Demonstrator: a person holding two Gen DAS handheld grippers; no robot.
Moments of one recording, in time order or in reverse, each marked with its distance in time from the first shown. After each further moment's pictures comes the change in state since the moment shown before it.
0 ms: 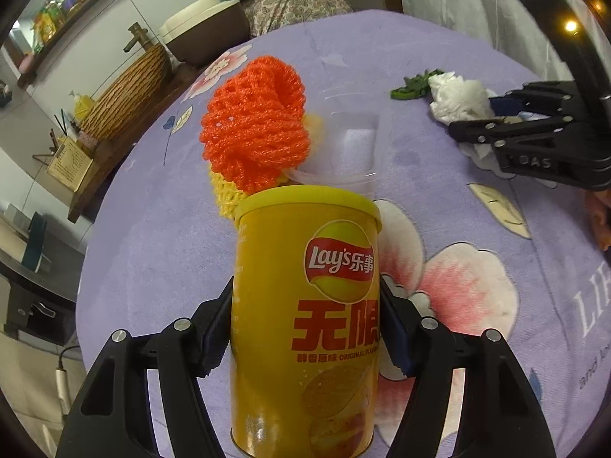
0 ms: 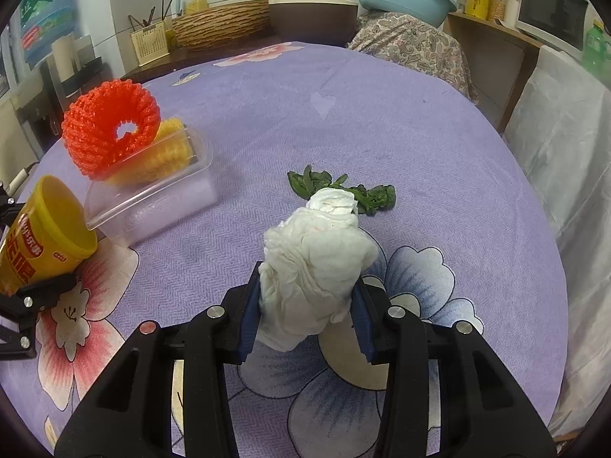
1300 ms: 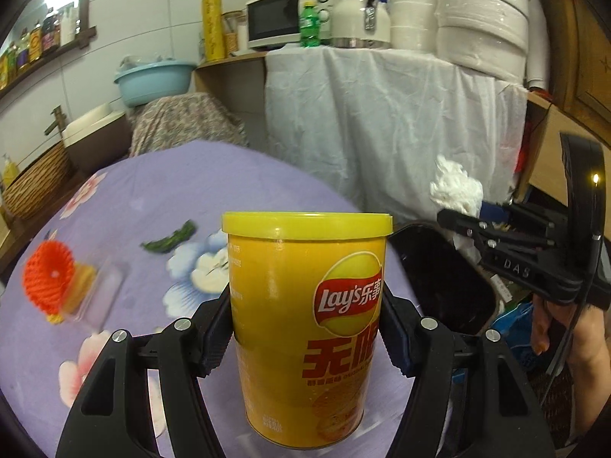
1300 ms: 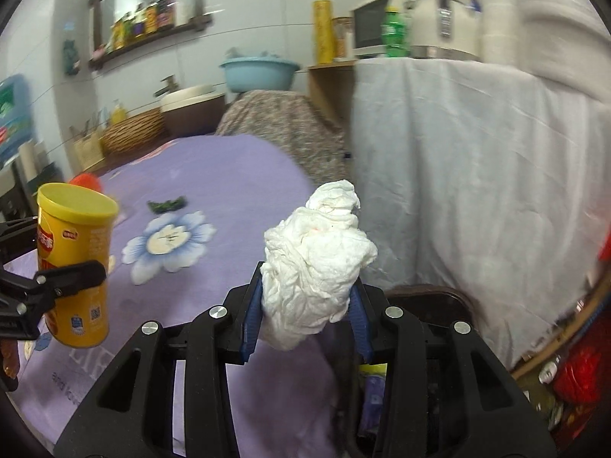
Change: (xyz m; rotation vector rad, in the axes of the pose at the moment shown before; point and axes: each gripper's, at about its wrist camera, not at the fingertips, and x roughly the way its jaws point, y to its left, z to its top) left arm -0.083 -0.200 0.057 0.027 -0.399 -0.359; right arm -0.191 -0.162 -0.160 0.306 -0.313 -0.227
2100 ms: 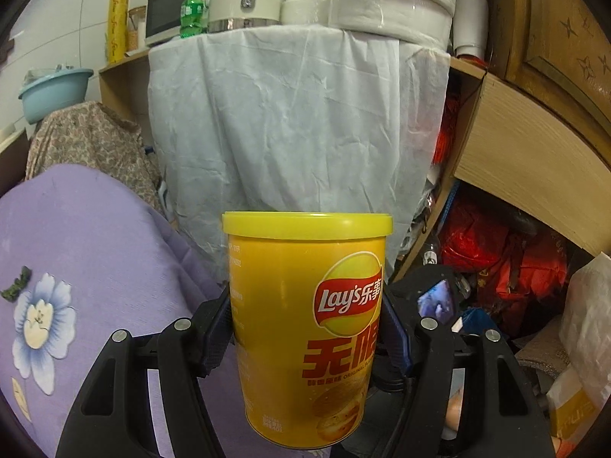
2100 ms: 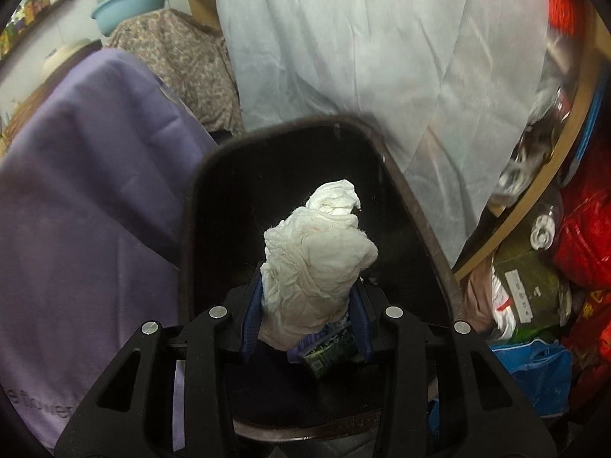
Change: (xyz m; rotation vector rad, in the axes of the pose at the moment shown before) left arm 0.075 -0.140 0.027 0.070 0.041 -0.255; right arm 0.094 -0.141 -0.143 0.258 0.344 -0.200
